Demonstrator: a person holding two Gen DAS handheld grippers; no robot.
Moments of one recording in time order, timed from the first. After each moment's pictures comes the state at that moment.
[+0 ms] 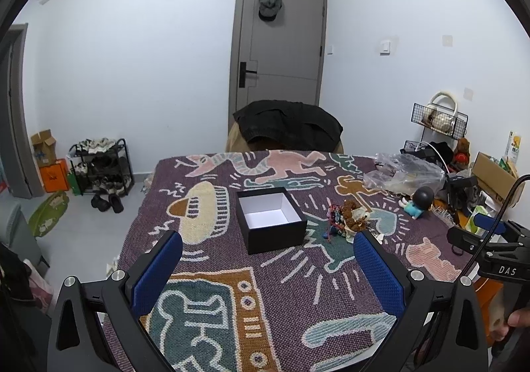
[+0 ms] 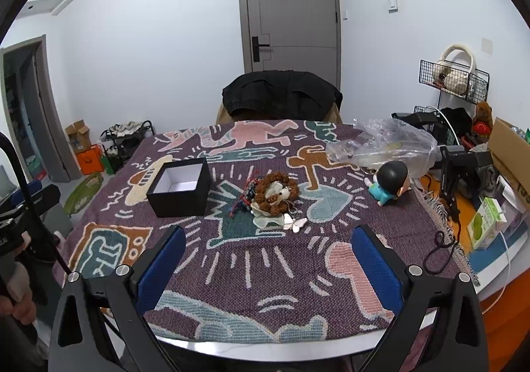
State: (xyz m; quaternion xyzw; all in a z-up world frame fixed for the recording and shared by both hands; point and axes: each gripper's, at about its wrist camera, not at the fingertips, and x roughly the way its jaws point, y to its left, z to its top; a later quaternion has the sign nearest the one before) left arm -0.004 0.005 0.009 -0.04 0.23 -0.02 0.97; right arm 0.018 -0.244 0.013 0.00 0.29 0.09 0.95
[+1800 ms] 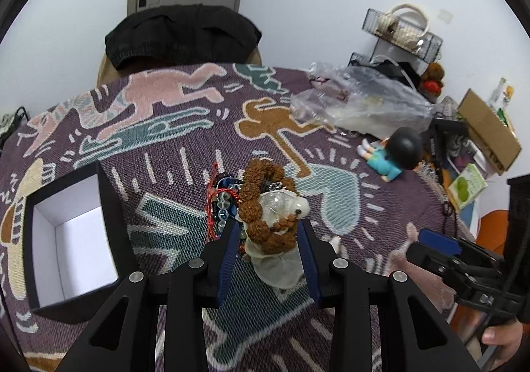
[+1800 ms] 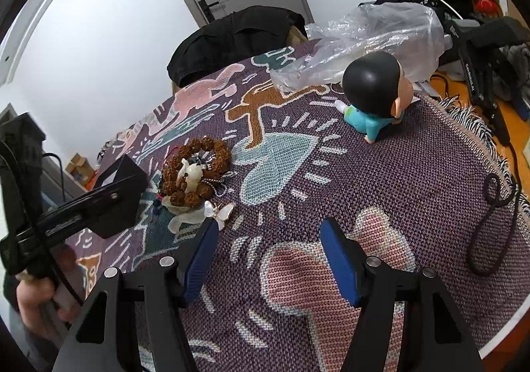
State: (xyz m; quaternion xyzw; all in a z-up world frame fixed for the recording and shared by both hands) left arm 0.222 -0.135 -0.085 -0.02 0.41 -0.20 0.89; right arm 0.143 -0.350 -0.096 0.16 0.41 0.10 0.89
